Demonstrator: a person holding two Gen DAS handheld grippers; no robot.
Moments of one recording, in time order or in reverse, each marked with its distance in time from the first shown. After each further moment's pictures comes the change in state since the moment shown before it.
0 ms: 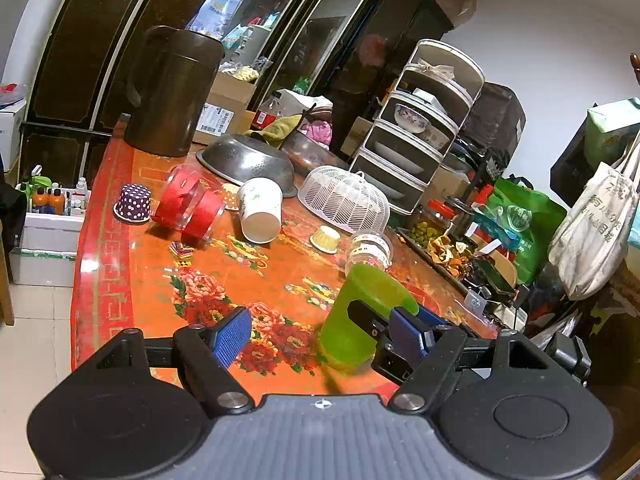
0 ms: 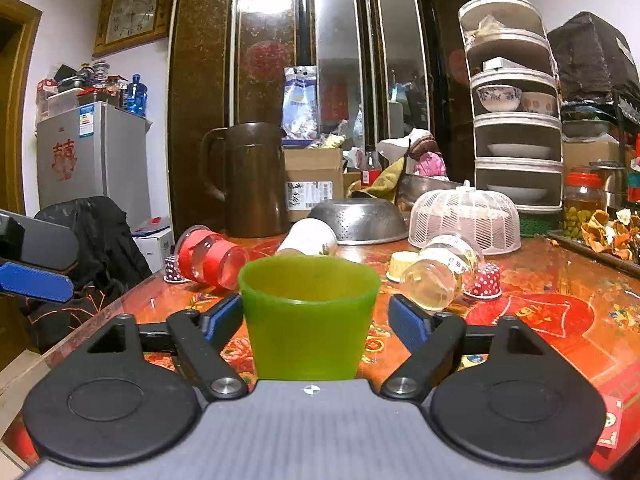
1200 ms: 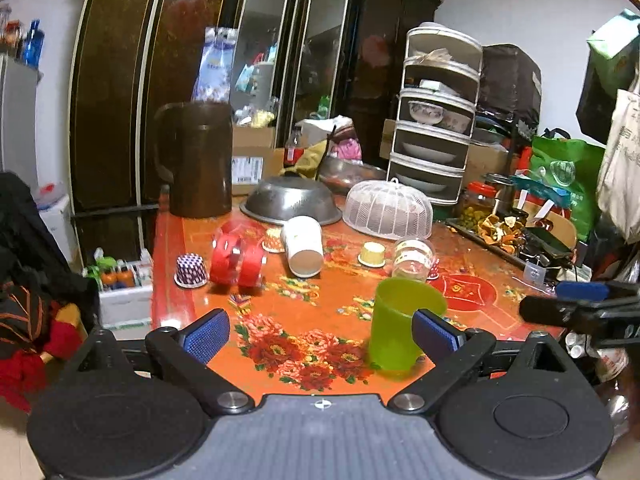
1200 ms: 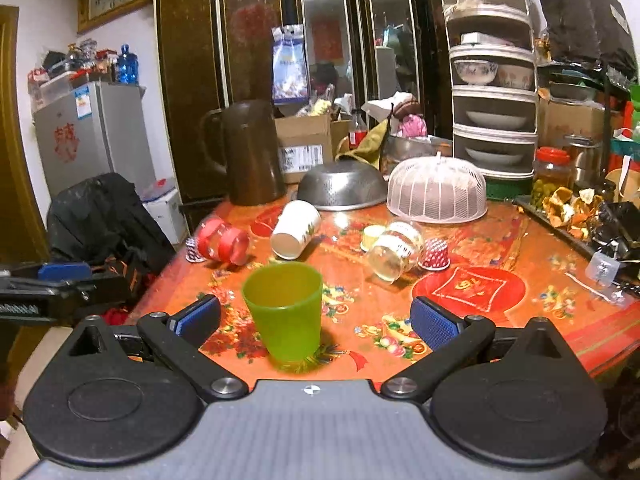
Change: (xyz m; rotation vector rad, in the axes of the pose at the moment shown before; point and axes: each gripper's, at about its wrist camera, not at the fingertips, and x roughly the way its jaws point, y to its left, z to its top) left arm -0.041 -0.061 0.014 0.271 -0.044 0.256; right arm -0.091 -0.029 0.077 0.063 0.232 0.022
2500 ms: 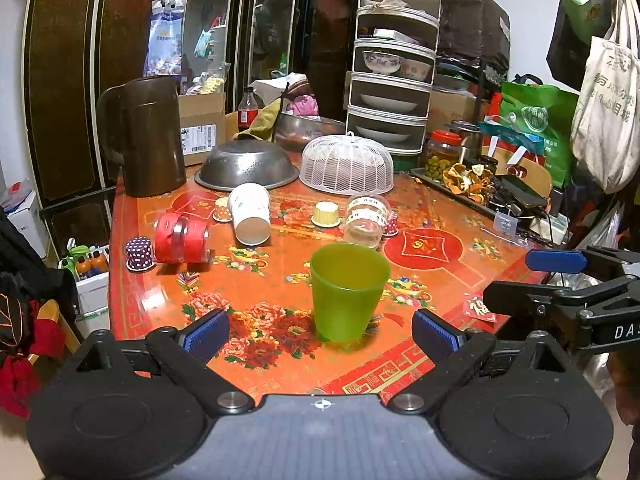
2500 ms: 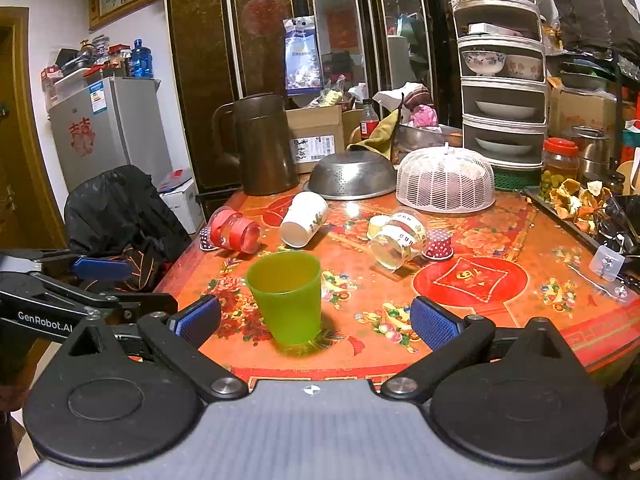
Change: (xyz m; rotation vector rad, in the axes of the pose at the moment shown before) left arm 0.024 -0.046 0.009 0.083 0.157 -0.069; right arm -0.005 -0.015 0.001 -0.004 0.043 0.055
